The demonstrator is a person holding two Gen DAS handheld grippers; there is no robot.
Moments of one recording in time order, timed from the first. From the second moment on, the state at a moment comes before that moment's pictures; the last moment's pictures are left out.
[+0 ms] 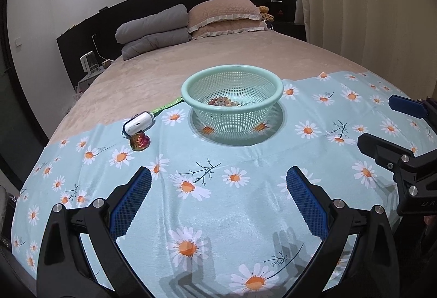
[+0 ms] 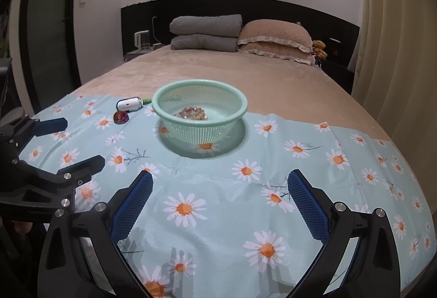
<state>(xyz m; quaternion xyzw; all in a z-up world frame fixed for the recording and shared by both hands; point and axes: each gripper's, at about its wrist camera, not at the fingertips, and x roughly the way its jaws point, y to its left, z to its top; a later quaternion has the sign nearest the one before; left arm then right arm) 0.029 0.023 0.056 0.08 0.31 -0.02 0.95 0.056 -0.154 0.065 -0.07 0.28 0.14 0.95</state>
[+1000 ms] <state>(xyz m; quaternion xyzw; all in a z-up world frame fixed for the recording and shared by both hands) 0.029 0.026 0.059 0.08 0.31 -0.02 0.95 0.049 -0.152 0.069 -0.09 0.27 0.14 0.95</state>
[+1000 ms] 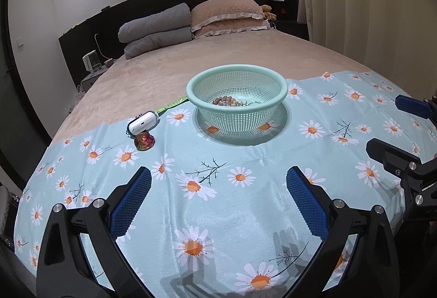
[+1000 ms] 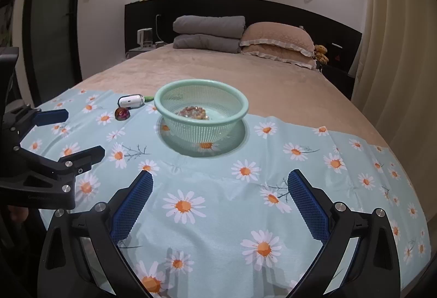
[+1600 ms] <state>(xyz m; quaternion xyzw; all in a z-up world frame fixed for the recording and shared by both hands) 0.021 0.026 0.063 0.09 0.30 -0.02 0.95 0.035 -0.142 0.081 -0.11 0.26 0.15 0.95</state>
